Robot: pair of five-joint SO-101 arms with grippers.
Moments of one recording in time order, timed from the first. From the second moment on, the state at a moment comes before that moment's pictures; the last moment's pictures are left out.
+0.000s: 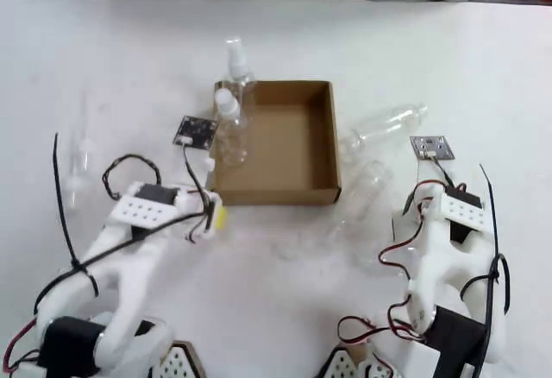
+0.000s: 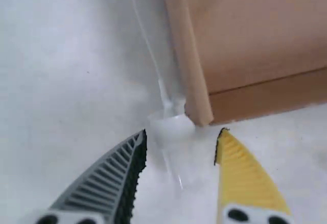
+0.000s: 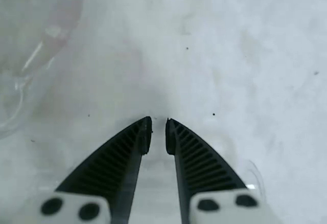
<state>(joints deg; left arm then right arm) 7.2 -19.9 58.3 45.1 3.4 19.0 -14.5 51.9 52.4 25.9</state>
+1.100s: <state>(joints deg) -11.6 -6.1 45.2 55.6 -20.4 19.0 -14.5 51.9 52.4 25.9</state>
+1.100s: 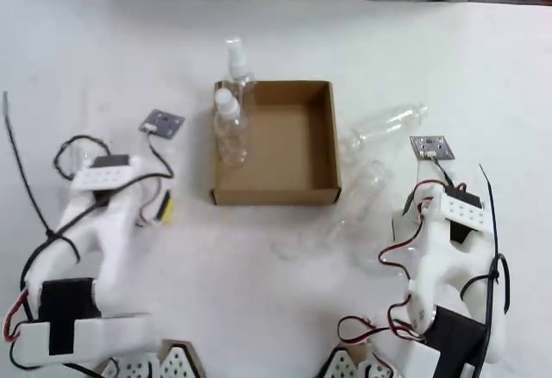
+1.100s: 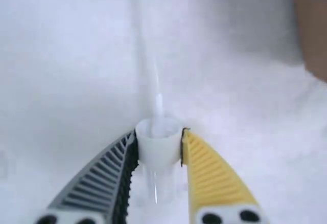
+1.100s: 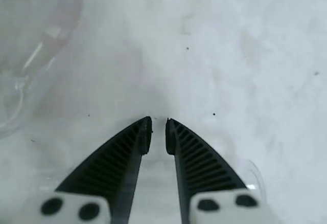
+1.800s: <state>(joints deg) -20.3 -6.1 43.0 65.5 -53.9 19.0 -14.5 51.9 51.2 25.9</state>
